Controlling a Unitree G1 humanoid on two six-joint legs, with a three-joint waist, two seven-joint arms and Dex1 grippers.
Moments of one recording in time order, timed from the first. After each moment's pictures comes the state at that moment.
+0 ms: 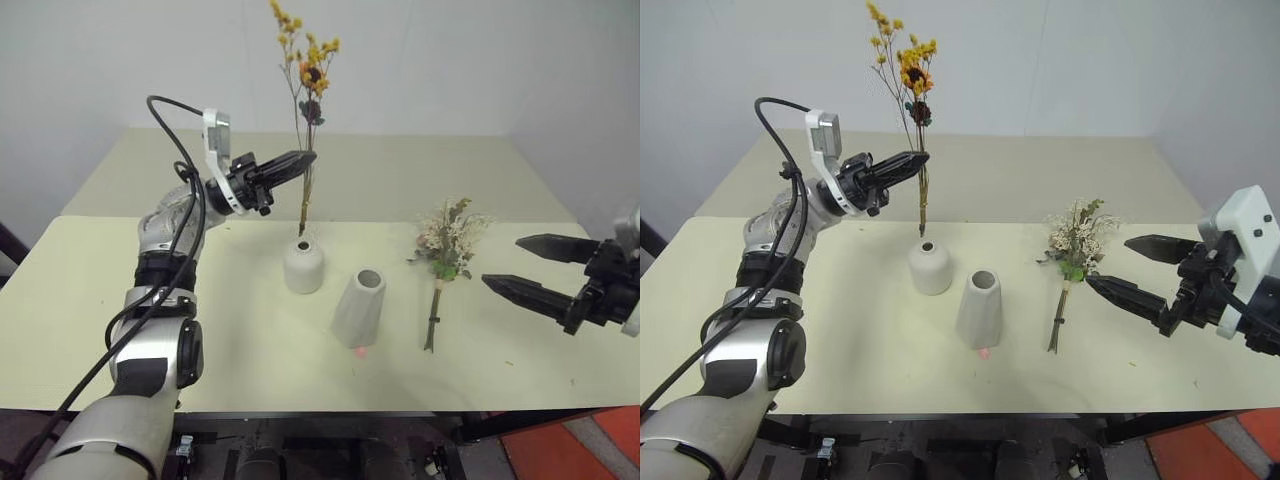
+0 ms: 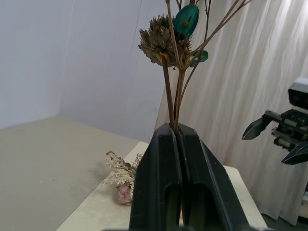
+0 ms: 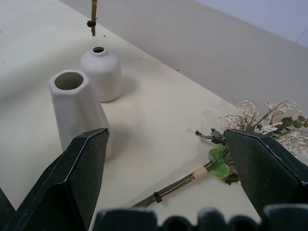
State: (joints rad) left arm -1.12 0.37 0.19 0.73 -0.53 0.38 -1.30; right arm -0.02 -1.08 -0.76 -0.63 1.00 0.99 0.71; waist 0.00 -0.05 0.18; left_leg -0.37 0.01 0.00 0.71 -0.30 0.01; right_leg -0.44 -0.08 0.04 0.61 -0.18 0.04
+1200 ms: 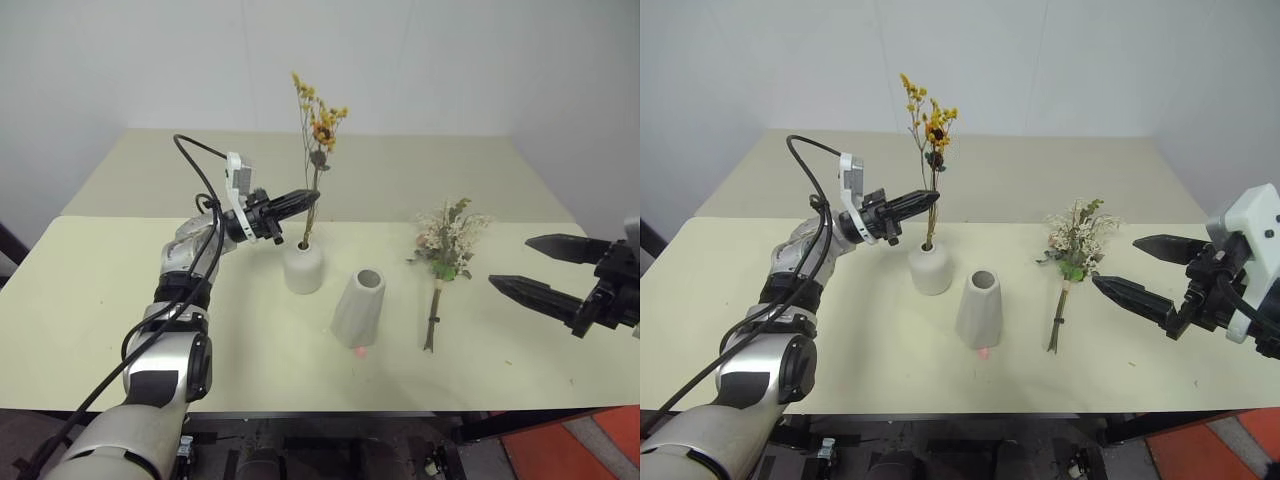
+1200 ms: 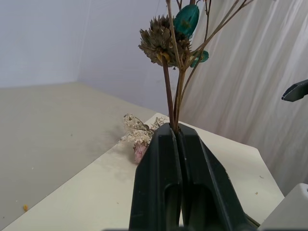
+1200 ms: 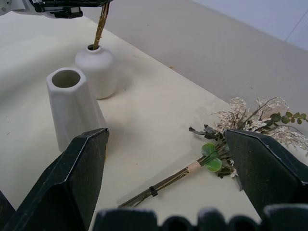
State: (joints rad) left arm -1.04 0.32 0.17 0.83 -0.43 0.27 -1.26; right arm 0.01 -1.10 -0.82 -0.66 1.03 1.02 0.68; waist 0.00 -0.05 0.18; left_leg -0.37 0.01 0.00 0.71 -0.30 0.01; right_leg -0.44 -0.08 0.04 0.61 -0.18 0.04
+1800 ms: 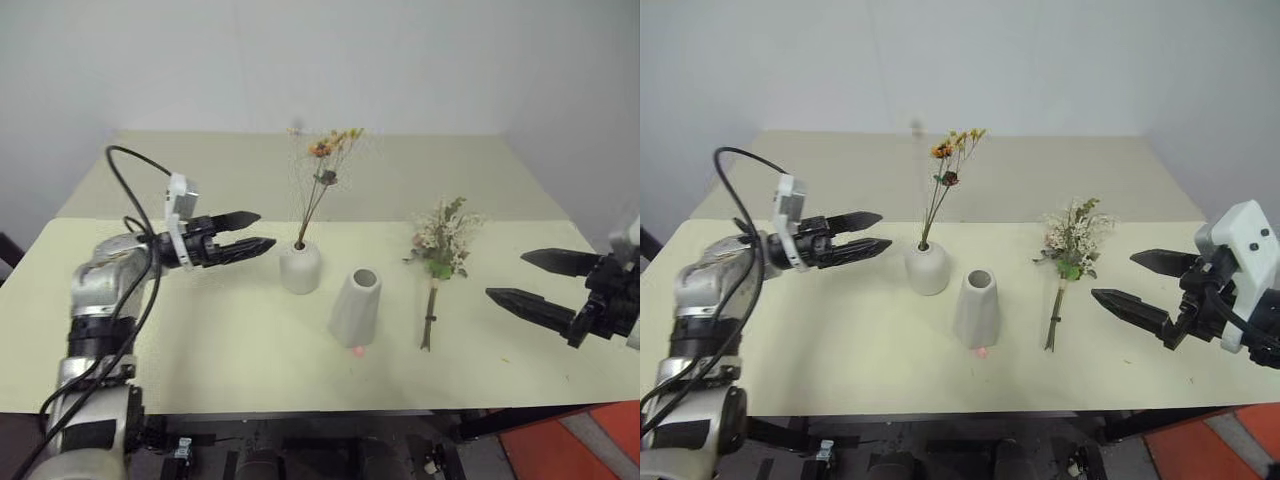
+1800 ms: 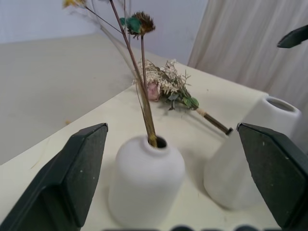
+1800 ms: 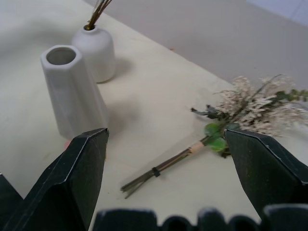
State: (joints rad) left arm -0.69 0.65 0.18 0.20 -0.52 0.59 -1.26; right arm 0.05 -1.09 -0.75 -0.66 0.99 1.01 0.69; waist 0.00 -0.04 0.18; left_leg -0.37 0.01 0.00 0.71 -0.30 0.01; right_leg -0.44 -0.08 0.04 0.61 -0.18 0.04
